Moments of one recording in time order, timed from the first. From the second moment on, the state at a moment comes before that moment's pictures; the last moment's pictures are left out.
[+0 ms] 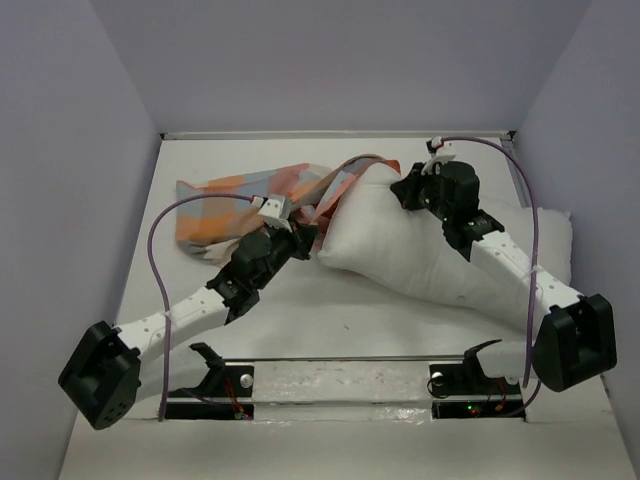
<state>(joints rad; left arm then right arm) -0.70 1.13 0.54 0.50 -0.14 -0.42 0.34 1.29 0.95 0.08 -0.14 0.32</state>
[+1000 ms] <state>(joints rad) -1.06 0.79 0.47 0.31 -0.28 -0.48 0.55 1.44 1.05 0.10 0.55 0.27</state>
